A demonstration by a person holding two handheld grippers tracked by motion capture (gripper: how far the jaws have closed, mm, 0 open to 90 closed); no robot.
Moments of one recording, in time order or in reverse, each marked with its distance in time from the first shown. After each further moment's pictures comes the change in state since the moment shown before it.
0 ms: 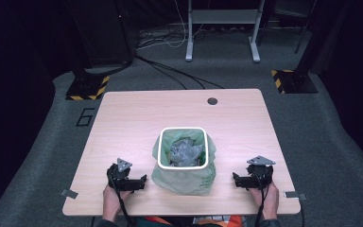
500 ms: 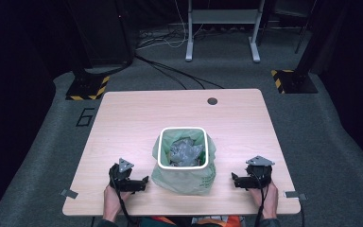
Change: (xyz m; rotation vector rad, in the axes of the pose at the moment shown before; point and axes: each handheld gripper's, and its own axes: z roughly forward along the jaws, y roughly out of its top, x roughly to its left) left arm -0.005 0.001 -0.001 -0.008 -0.068 0.028; right arm 0.004 0.002 -0.003 -0.033 0.037 -0.031
